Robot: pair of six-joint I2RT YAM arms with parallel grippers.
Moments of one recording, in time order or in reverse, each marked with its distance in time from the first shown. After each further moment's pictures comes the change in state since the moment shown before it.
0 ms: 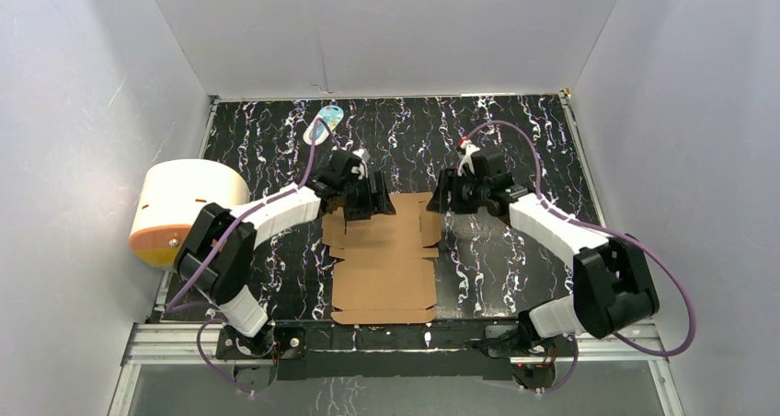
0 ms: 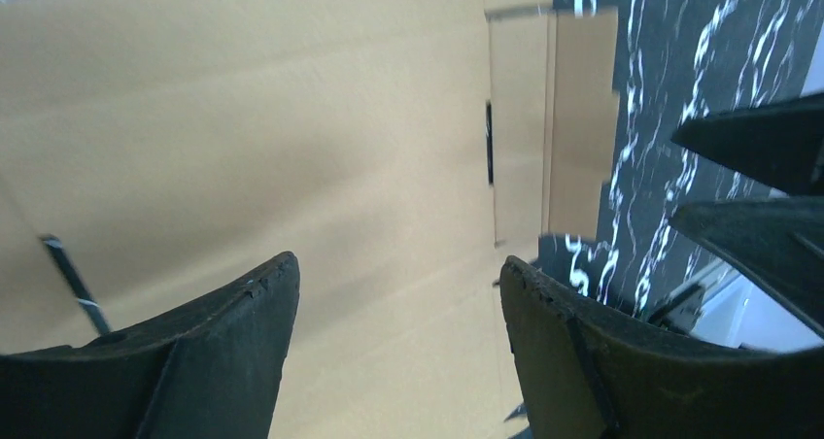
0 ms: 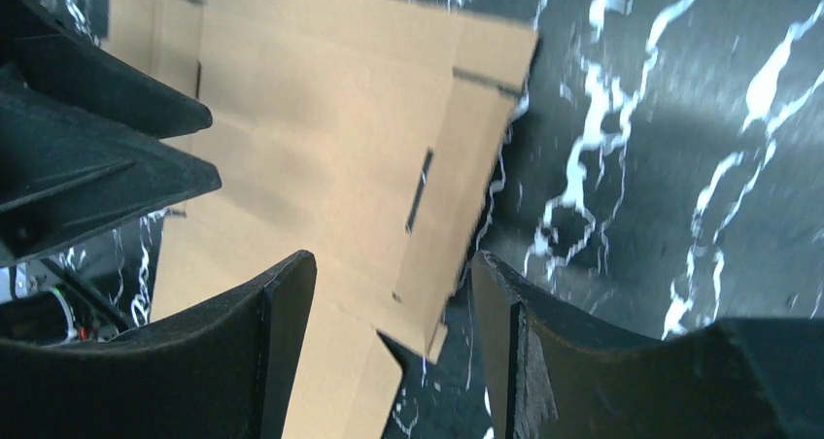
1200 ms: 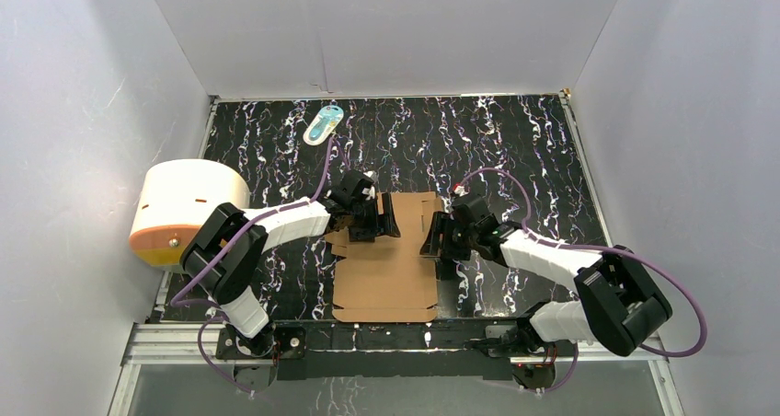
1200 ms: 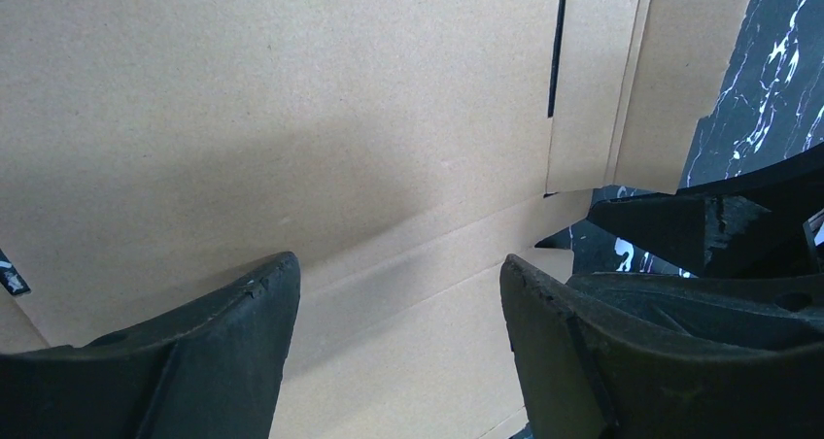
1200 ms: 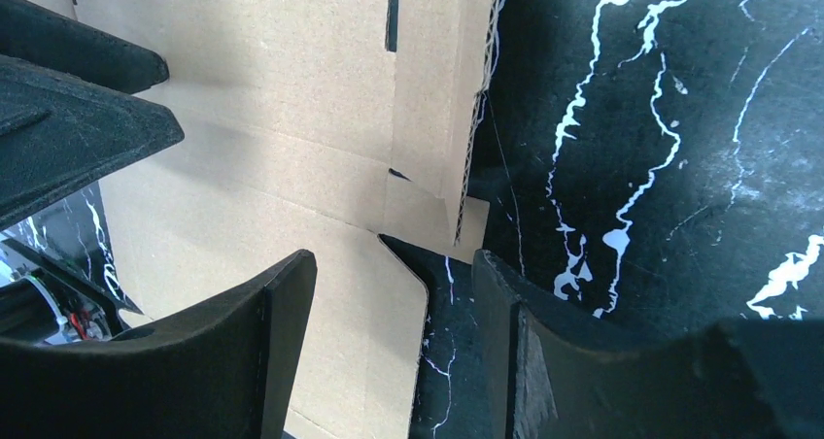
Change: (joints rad) left arm -0.123 0.005 -0.119 0.040 -0.034 -0.069; right arm 0.222 -0.116 -0.331 0.071 0.159 0.322
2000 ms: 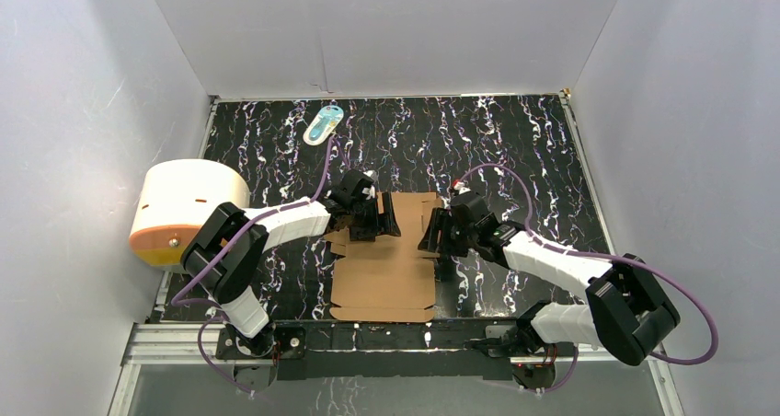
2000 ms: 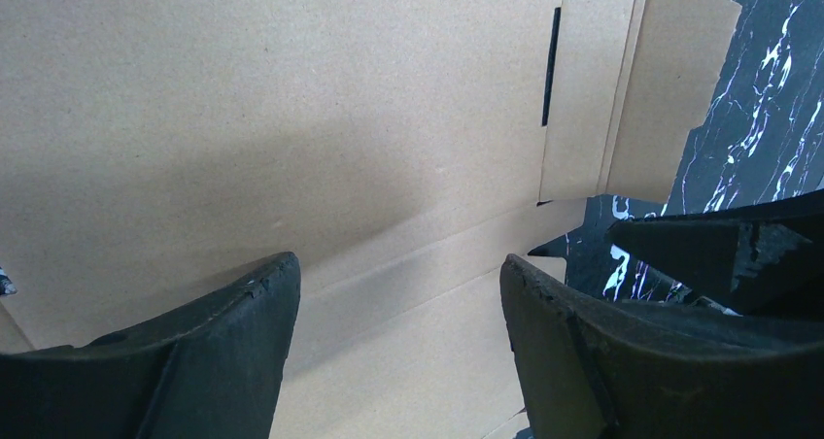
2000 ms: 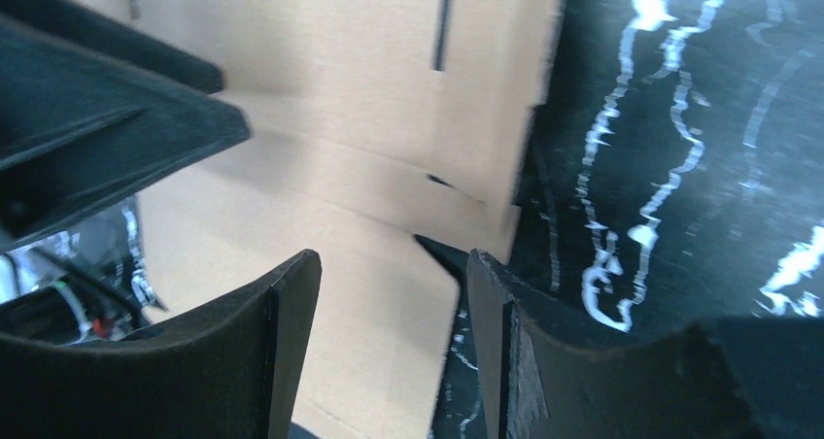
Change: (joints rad) left arm 0.001 0.006 0.000 0.015 0.001 -0.006; right arm 0.039 -0.056 0.029 -0.006 0.033 0.034
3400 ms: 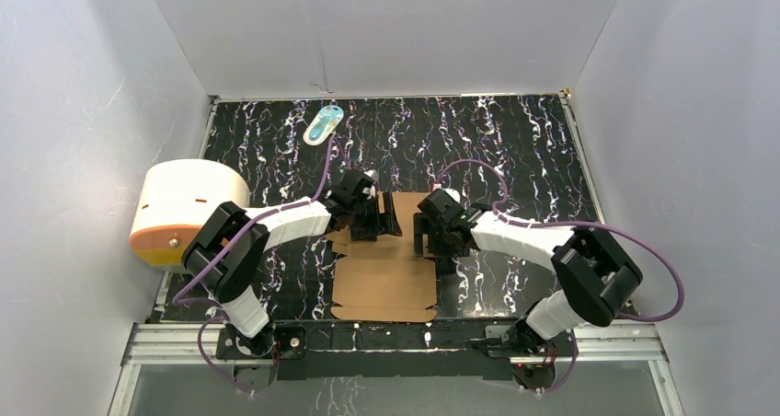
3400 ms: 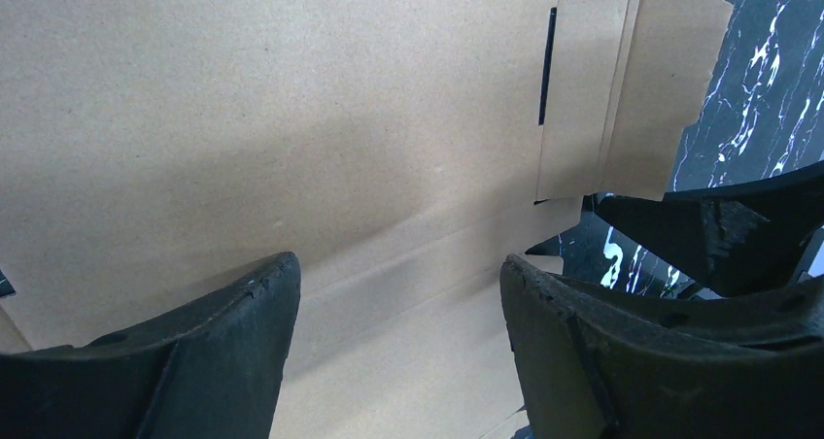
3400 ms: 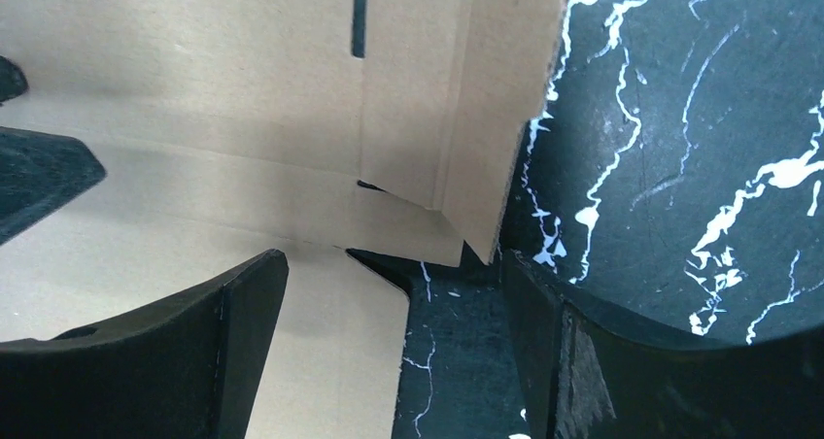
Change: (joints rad) left arm 0.000 0.006 0.000 0.017 0.011 0.000; right arm 0.126 0.239 0.230 -0.322 0.253 -0.027
